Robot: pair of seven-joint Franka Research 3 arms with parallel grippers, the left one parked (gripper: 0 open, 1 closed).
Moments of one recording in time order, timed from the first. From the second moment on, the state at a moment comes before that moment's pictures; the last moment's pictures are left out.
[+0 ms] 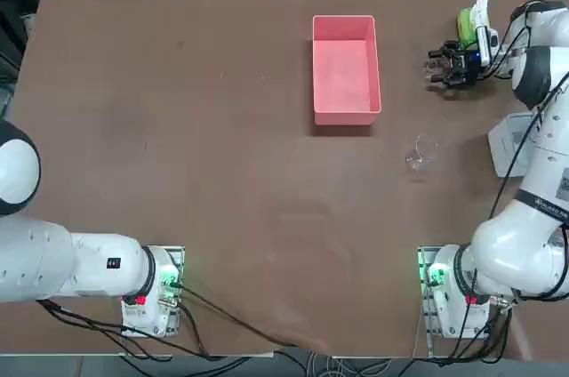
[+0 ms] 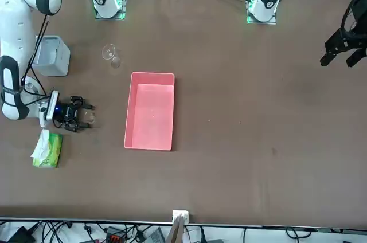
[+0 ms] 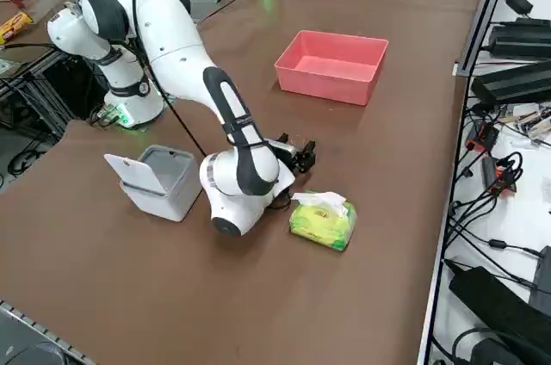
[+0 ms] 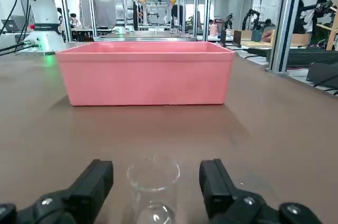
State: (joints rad) arm -0.22 1.00 -0.30 -1.55 1.31 1.38 -2.65
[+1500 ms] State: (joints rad) arm -0.40 0.80 -0.31 -1.53 1.02 1.37 -2.58
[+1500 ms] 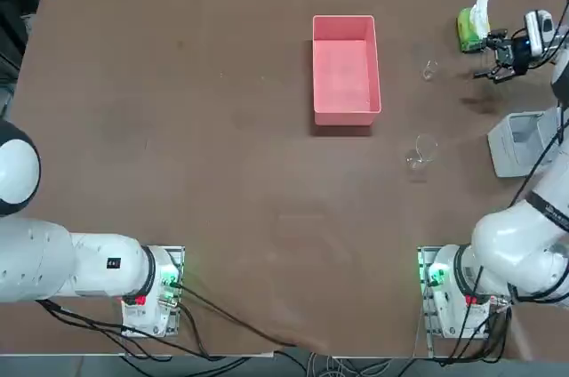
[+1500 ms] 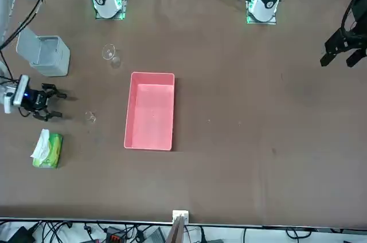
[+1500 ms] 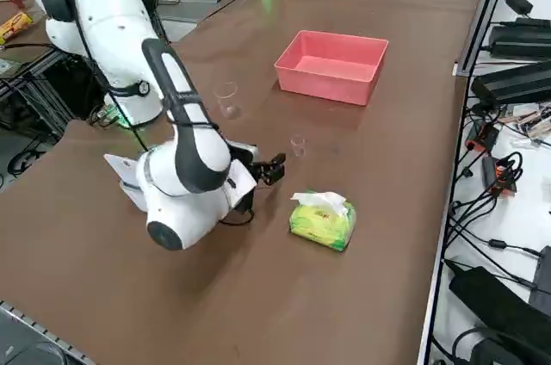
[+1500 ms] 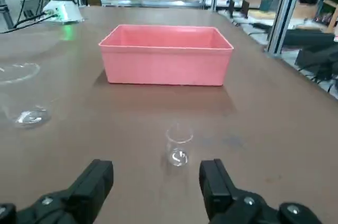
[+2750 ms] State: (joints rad) arm -0.24 0.48 -0.29 -1.54 0.58 1.86 -1.37
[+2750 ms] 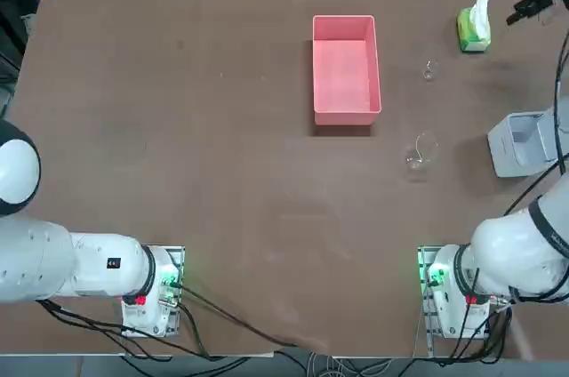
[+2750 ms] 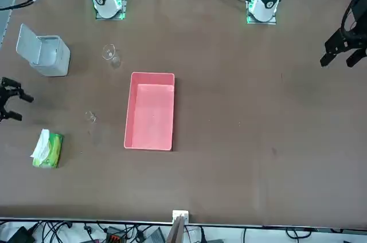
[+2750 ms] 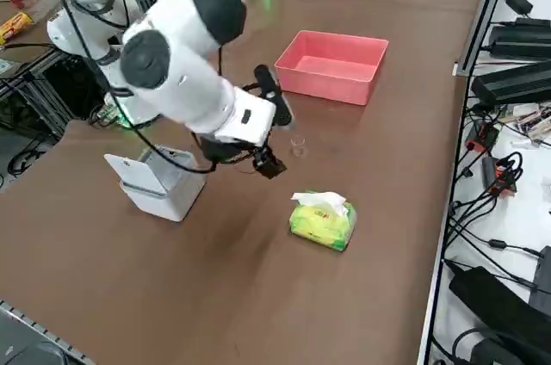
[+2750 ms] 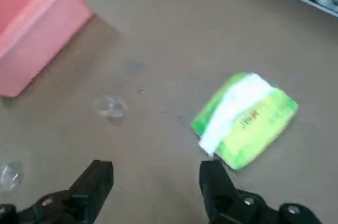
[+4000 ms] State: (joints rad) arm -0.12 0.73 -0.29 -1.27 0.38 1.99 -0.42
